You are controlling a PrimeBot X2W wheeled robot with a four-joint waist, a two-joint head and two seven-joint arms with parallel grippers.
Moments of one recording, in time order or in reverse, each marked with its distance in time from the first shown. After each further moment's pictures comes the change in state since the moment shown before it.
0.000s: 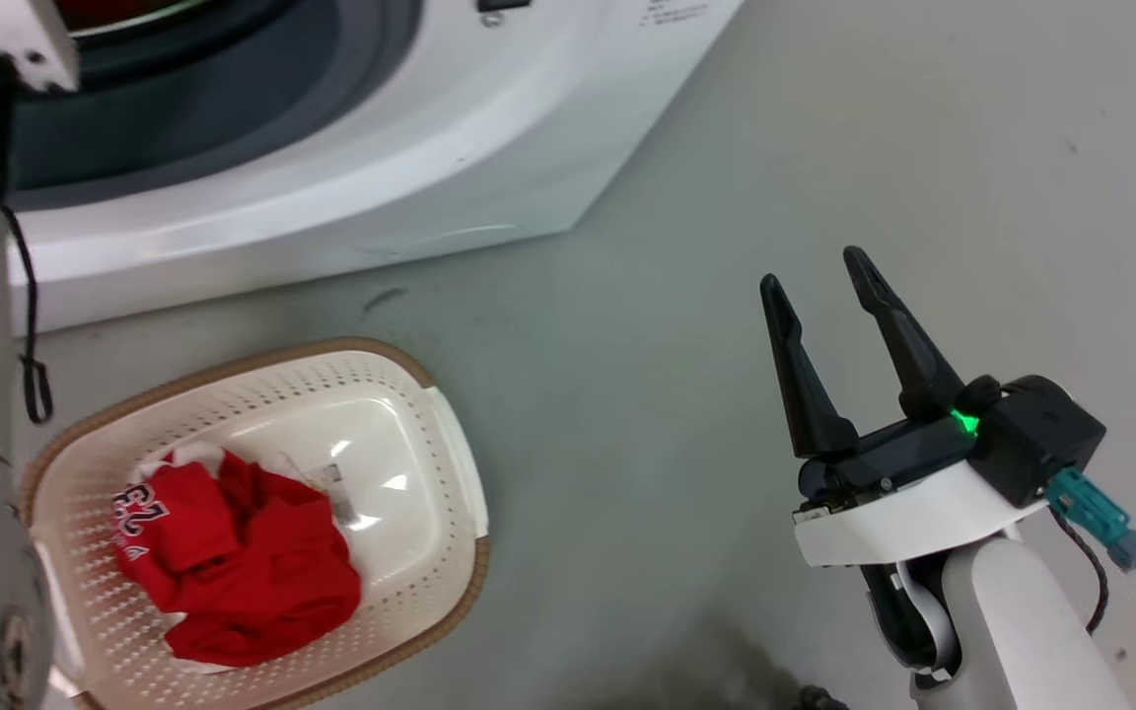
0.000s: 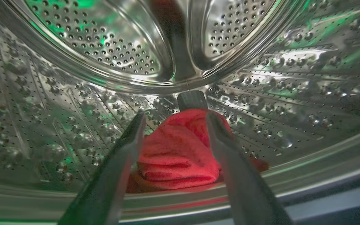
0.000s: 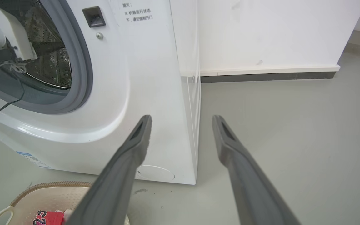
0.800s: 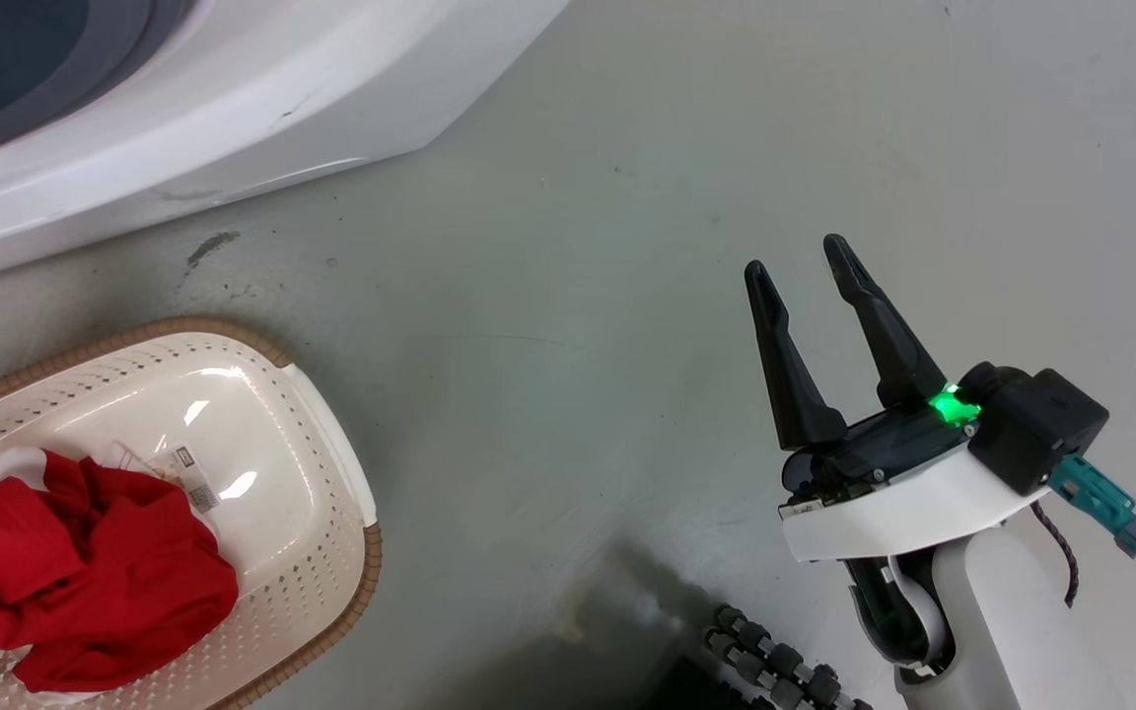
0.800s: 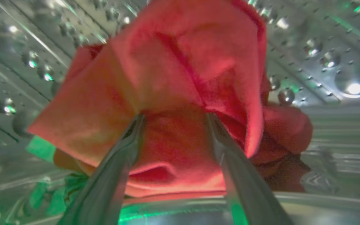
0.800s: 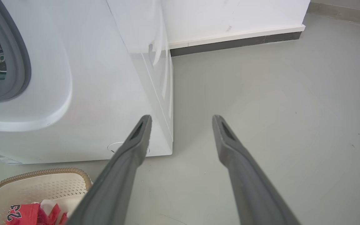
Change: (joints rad) left arm -0.389 0.150 -0.066 0.204 0.014 0.002 0.767; right arm -0.029 0.000 0.041 0.003 0.121 0.000 -0.011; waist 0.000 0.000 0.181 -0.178
